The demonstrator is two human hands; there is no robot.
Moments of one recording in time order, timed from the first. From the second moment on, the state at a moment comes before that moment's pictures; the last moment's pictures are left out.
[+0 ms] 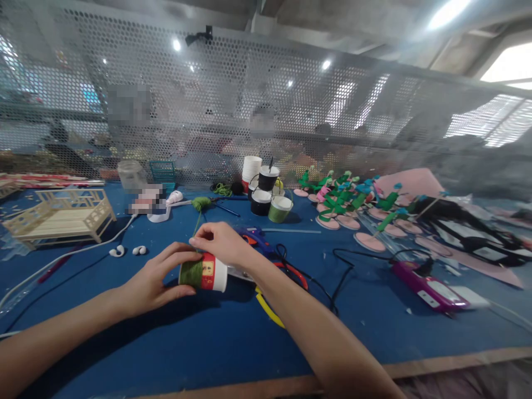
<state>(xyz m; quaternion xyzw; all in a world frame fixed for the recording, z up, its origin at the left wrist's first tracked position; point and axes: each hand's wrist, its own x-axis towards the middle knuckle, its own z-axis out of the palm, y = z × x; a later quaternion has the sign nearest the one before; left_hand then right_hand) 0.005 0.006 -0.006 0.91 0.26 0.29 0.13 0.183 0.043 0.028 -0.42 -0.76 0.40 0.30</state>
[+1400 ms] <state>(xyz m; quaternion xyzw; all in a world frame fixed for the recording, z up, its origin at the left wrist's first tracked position) -0.009 0.024 -0.016 0.90 0.29 0.33 0.02 0.238 0.003 0.032 -0.54 -0.67 0.39 0.34</state>
